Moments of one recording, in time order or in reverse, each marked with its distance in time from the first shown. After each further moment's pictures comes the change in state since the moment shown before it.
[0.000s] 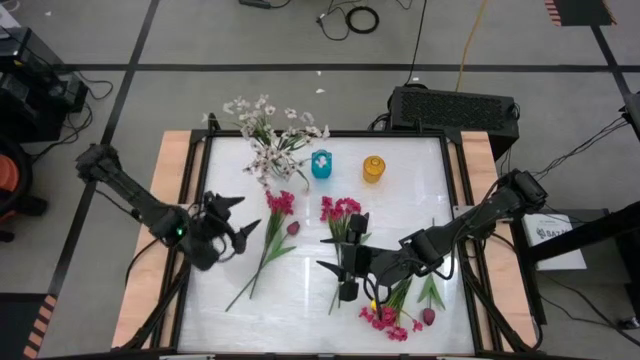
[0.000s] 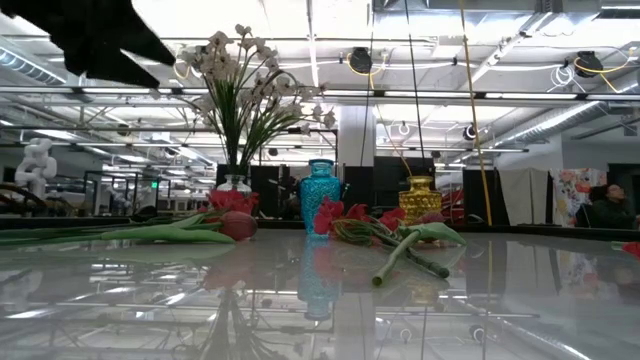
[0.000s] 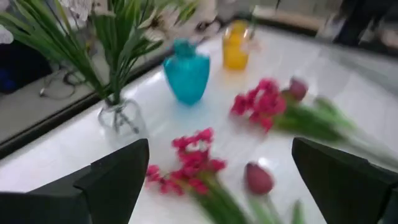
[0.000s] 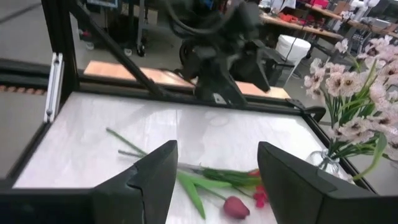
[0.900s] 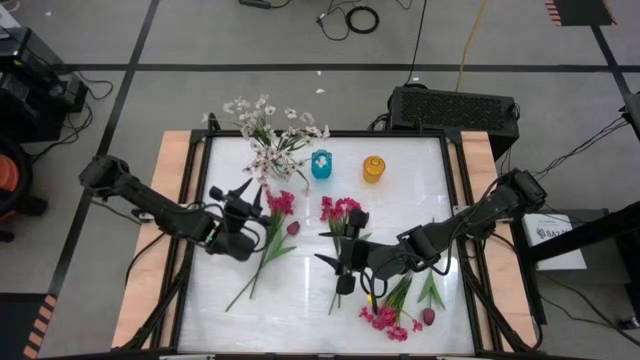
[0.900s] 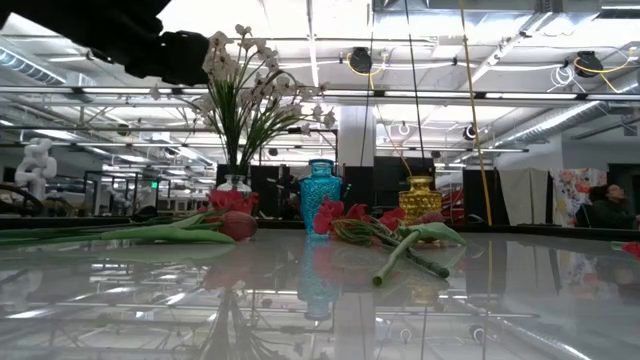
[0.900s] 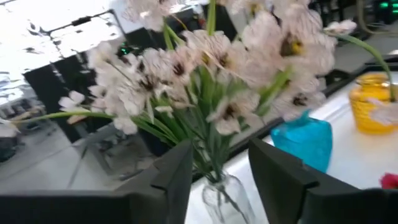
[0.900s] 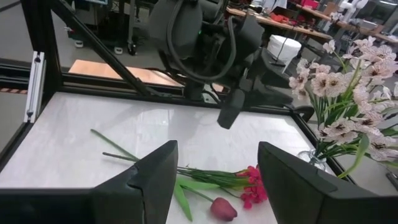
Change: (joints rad) left arm 0.228 0.289 -0.039 0.511 -0.453 0.490; right arm -0.030 0.000 0.000 0.006 0.006 -0.023
